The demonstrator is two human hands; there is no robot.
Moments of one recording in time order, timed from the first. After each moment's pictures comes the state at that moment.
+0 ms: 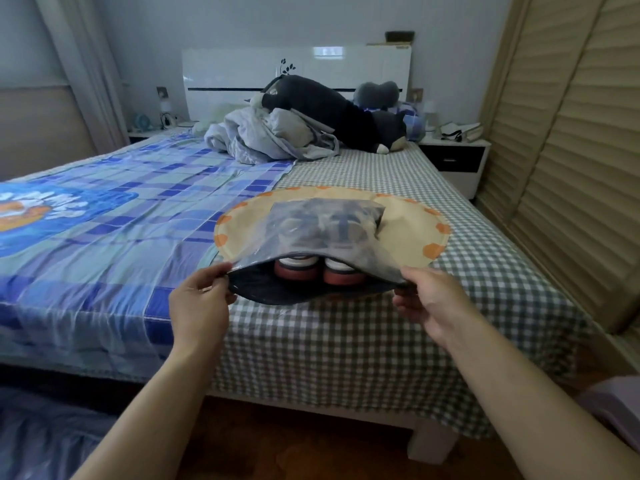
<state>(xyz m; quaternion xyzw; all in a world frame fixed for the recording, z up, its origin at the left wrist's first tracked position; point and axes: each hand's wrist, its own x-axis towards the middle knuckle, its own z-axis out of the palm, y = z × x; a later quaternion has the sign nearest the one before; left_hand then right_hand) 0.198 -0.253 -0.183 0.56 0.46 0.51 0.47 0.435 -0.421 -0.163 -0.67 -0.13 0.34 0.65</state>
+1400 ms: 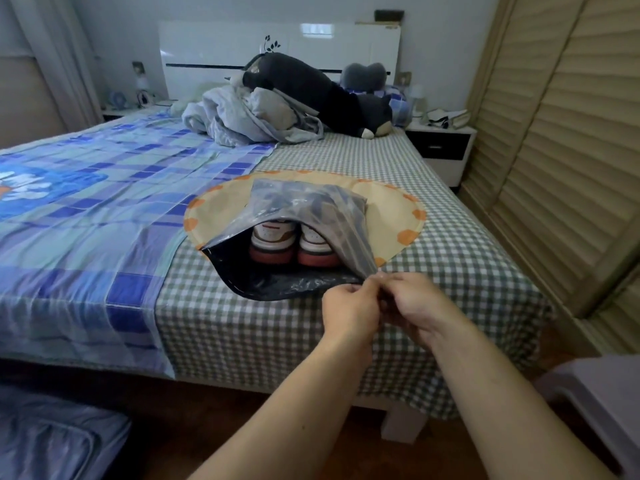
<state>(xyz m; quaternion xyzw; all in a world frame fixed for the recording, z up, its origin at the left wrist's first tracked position) 0.364 -0.394 -0.191 0.48 0.41 0.29 0.72 0.447 -0.443 -0.176 -0.73 -0.19 0.36 0.56</state>
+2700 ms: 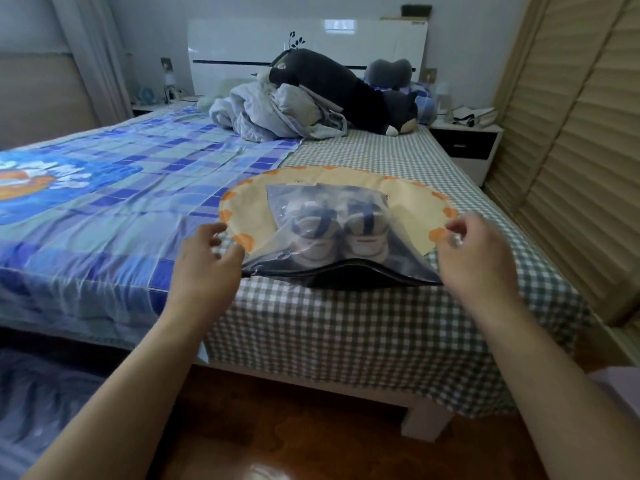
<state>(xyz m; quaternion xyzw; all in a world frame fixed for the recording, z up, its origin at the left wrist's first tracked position) 0.186 -0.261 -0.152 0.69 0.50 0.38 0.35 0.440 -0.448 -0.131 -0.87 -0.30 -0.10 0.38</state>
